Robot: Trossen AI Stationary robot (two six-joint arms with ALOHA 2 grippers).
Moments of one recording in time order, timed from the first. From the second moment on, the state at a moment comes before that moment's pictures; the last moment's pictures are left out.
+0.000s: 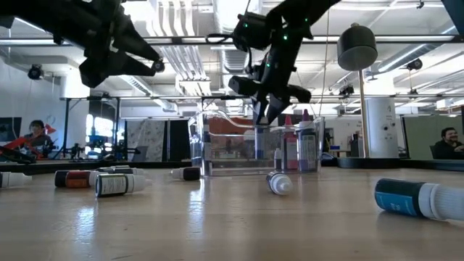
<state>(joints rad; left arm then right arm) -0.29 0.89 0.49 0.03 -0.72 -0.75 -0.25 1.86 1.42 -0.68 0.41 0.76</state>
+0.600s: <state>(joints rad) -0.18 0.87 0.49 -0.05 -0.64 -0.74 -0.27 1.86 1.35 -0.57 0.39 0.63</state>
